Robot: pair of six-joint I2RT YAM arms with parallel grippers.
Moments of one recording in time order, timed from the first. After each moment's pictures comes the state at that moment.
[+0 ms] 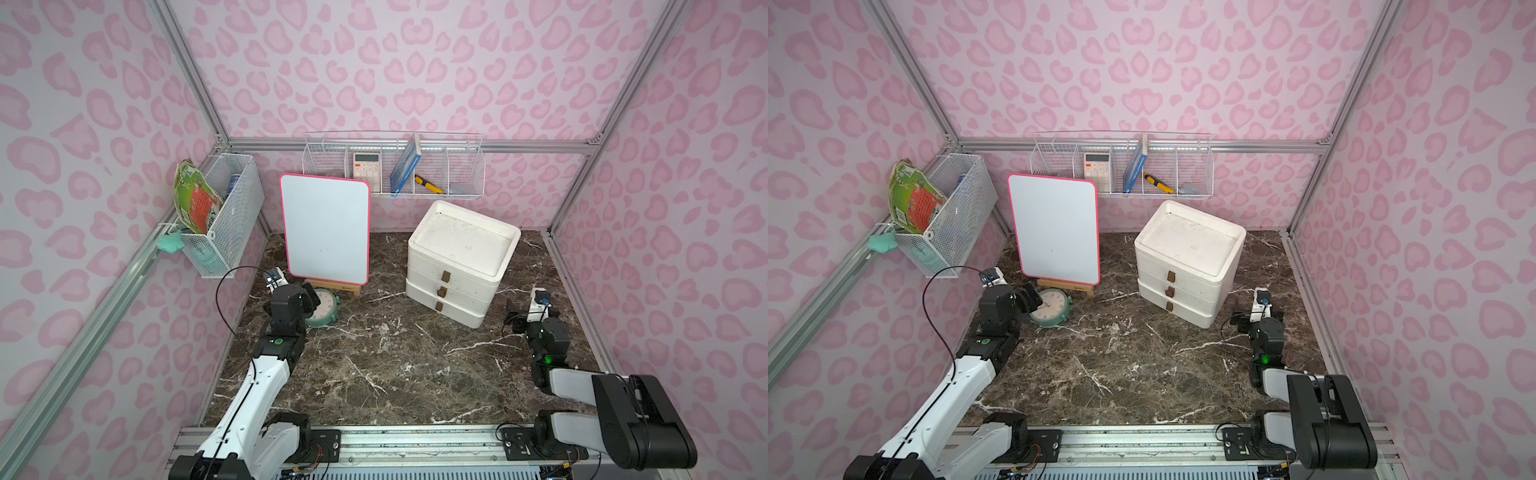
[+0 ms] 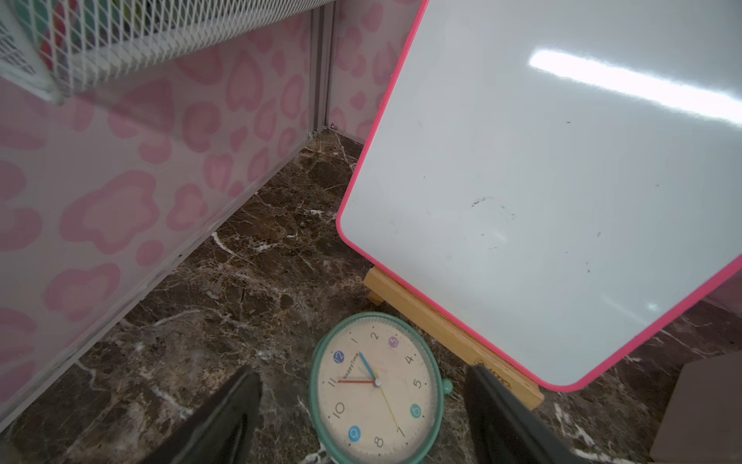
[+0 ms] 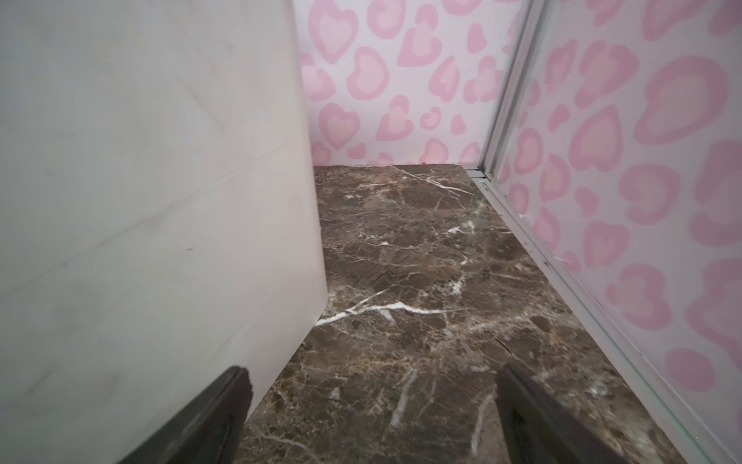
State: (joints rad) left arm -0.04 0.98 0.61 -0.05 -0.37 -0.33; right arm 0.06 1.34 0.14 1.03 0.06 -0.04
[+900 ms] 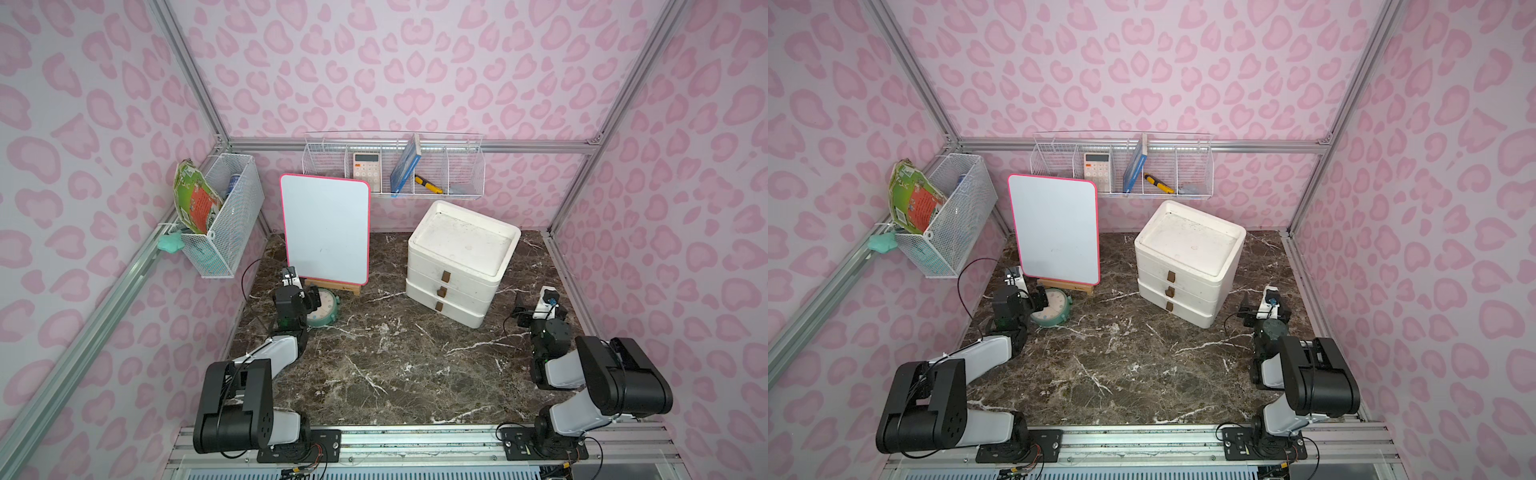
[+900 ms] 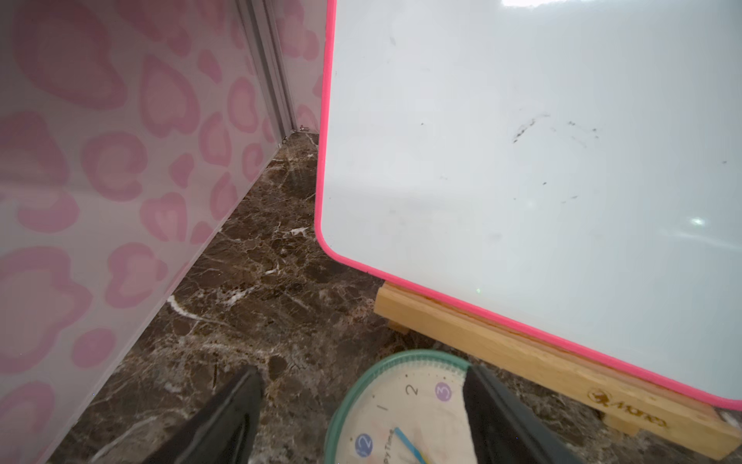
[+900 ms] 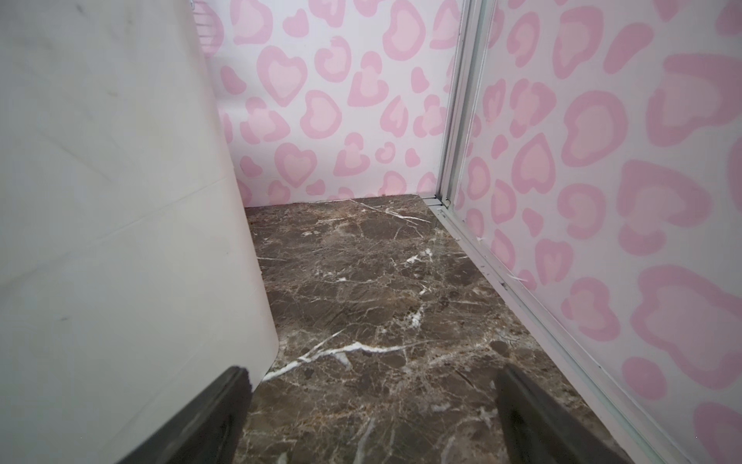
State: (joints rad) left arm 0.08 1.40 0.53 0.53 -0.16 -0.01; right arm -0.02 1.56 0.15 1.35 0.13 0.01
